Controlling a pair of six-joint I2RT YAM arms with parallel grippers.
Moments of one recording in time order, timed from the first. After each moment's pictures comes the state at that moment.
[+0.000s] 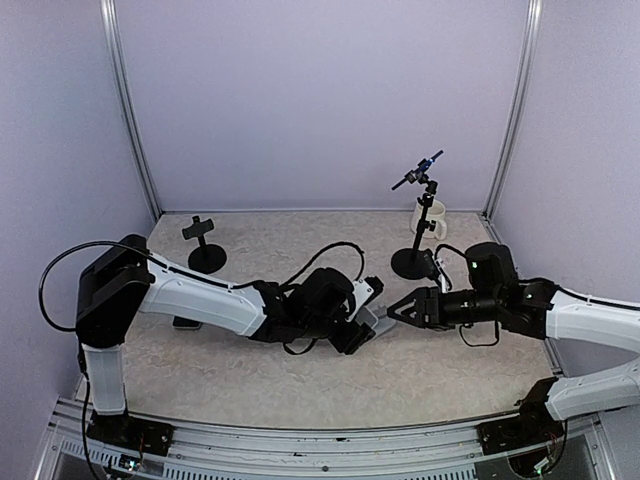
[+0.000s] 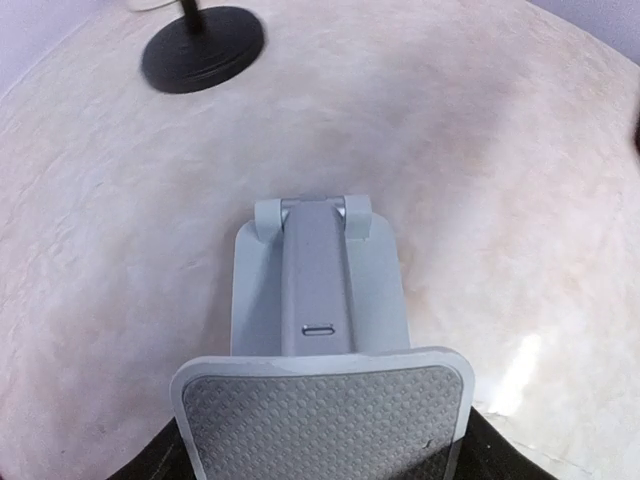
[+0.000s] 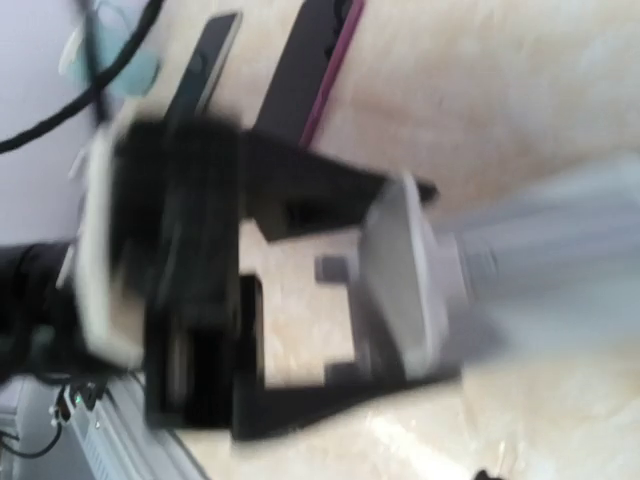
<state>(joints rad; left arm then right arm) -1.13 2.00 1.26 0.07 -0.13 -0.04 0.69 1.07 0.58 -0.07 -0.43 0.68</state>
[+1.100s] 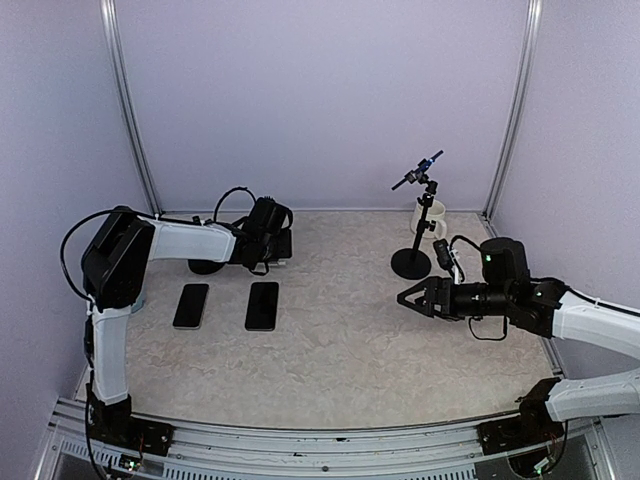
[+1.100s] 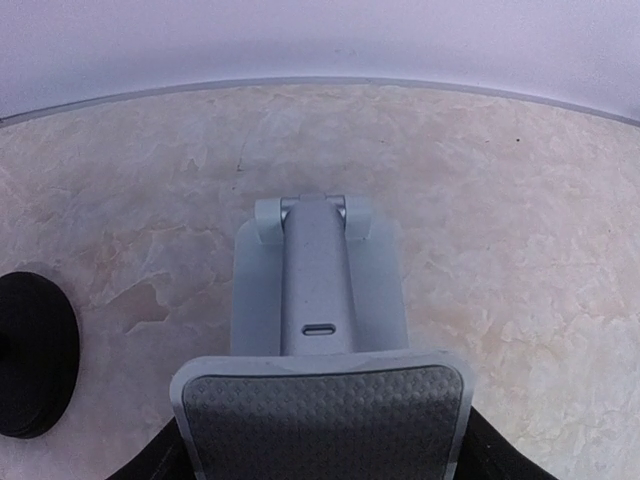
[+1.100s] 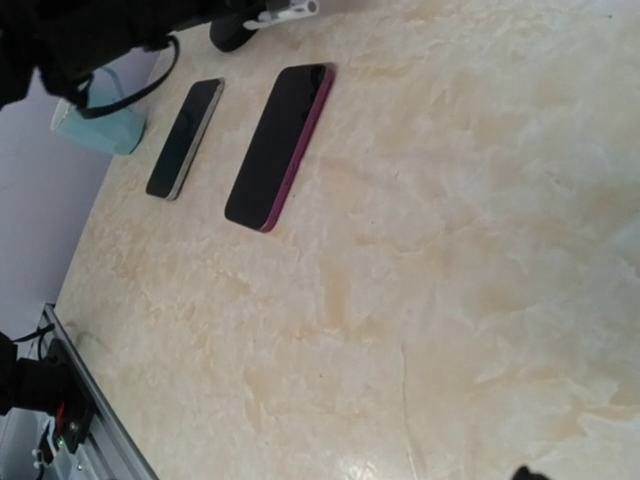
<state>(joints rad) -0.64 2.09 1.46 -0.06 -0.48 -0.42 0.59 1.01 0.57 -0.06 -0.43 0.62</state>
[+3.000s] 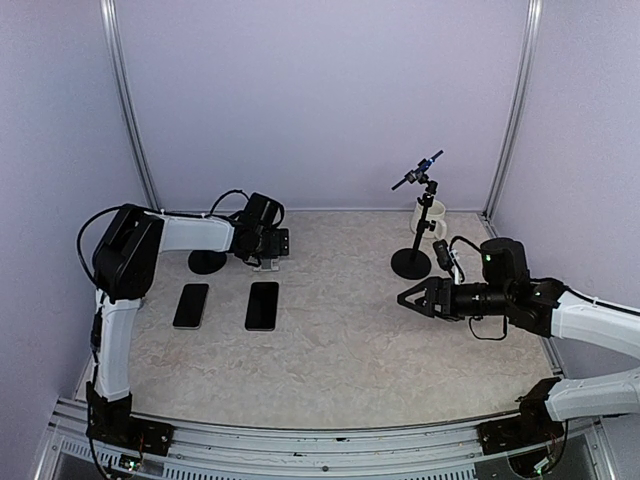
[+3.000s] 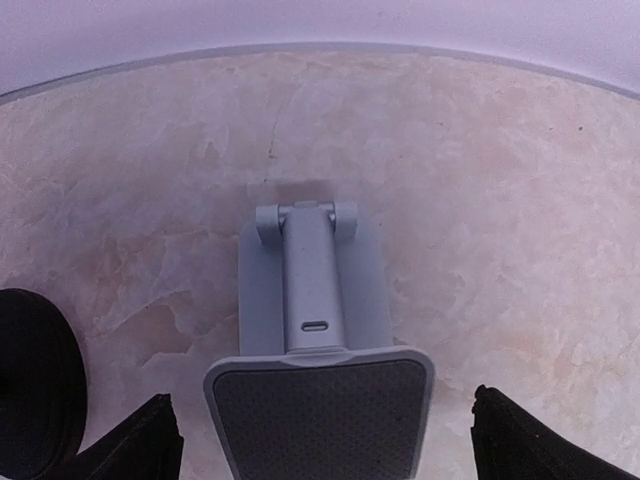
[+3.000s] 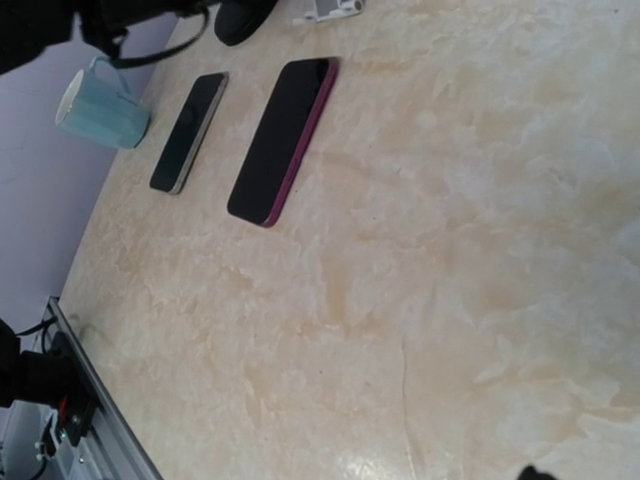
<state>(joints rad) -0.54 2.22 1.60 -0.17 -0.39 -0.39 0.57 1.03 0.56 -0.04 -0.47 0.61</state>
